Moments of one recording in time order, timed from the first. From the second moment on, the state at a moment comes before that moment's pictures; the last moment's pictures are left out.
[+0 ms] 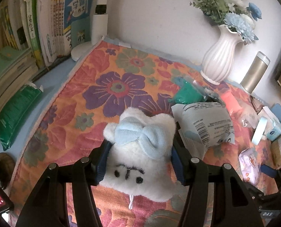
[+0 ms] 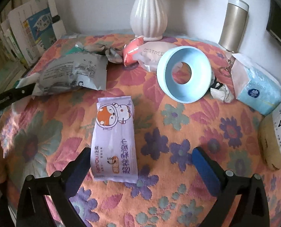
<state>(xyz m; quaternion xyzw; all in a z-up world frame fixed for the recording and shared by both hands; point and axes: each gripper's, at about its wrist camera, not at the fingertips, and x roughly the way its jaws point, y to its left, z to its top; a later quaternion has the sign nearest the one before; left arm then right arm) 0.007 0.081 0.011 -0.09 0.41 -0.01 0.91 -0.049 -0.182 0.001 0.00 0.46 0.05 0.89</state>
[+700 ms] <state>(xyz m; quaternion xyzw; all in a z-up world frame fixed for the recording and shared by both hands) -0.060 0.045 0.046 -0.08 0.38 -0.13 0.91 -0.090 -0.170 0.025 0.02 0.46 0.12 0.88</state>
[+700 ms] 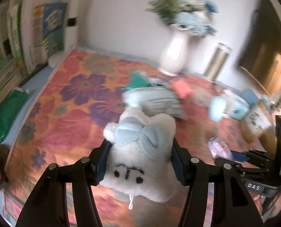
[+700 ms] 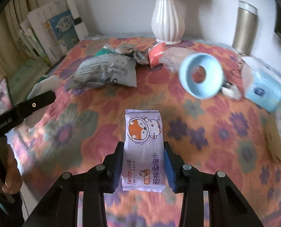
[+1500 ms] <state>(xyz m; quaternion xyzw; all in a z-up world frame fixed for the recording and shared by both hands) -0.136 -0.316 0.135 0.10 0.31 -0.44 0.83 -0.281 -0.475 0.113 0.21 0.31 -0.11 0.92</state>
